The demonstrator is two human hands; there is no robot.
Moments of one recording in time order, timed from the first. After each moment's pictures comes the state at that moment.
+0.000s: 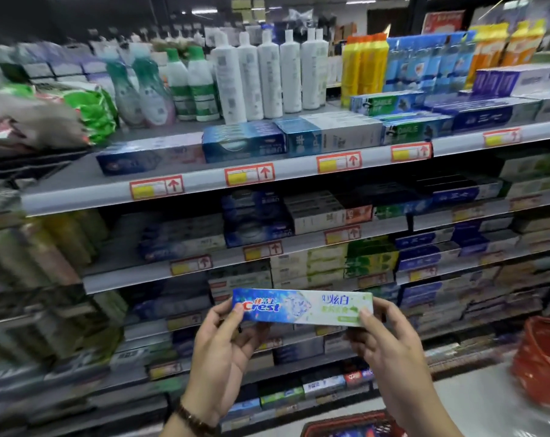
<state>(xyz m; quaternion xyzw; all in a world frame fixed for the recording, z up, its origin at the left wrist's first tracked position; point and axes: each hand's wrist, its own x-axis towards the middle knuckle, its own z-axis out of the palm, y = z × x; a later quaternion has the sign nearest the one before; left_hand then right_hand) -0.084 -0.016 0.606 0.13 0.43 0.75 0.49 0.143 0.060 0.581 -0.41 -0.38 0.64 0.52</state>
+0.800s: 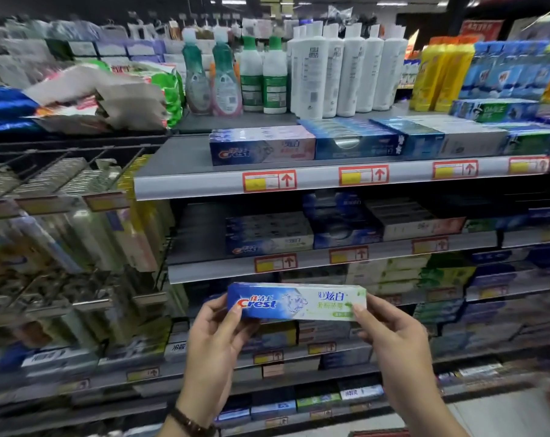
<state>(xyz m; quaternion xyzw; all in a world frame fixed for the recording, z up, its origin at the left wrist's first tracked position) -0.296 -0.075 0.587 0.16 0.48 0.77 0.40 -0.065 0.018 0.599 -0.45 -0.47 0.56 0.51</state>
